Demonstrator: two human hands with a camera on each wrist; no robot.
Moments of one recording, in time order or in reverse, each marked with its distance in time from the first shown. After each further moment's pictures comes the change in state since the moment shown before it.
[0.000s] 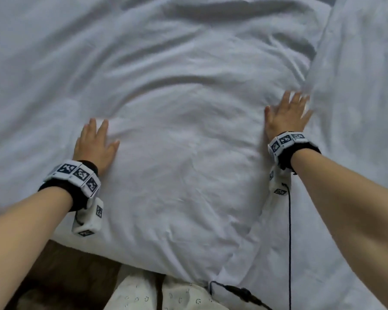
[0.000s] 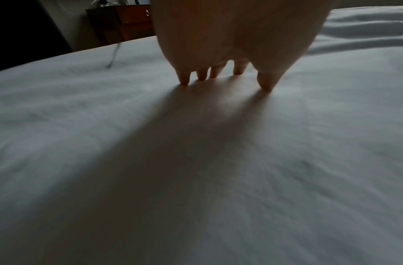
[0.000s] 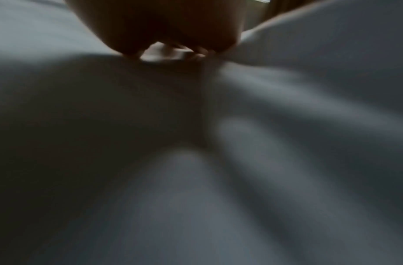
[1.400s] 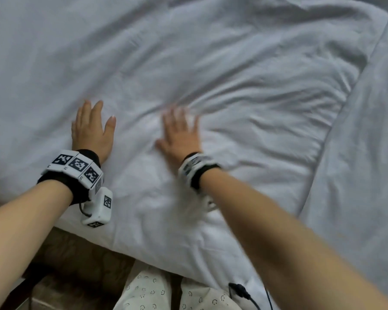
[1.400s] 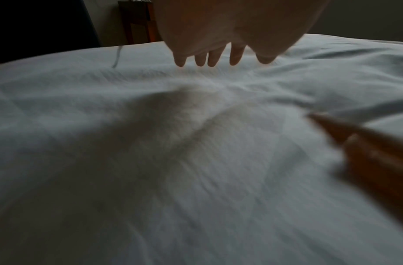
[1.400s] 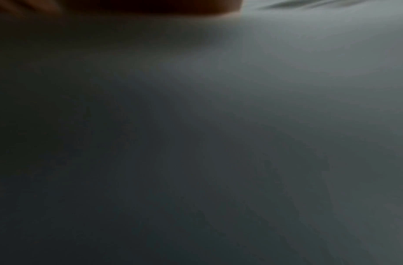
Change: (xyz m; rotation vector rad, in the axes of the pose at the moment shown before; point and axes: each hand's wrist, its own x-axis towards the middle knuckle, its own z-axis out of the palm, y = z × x) left_hand 0.029 -0.053 -0.050 -0.208 0.198 -0.070; right_hand -0.119 -0.260 0.079 -0.128 -0.323 -0.747
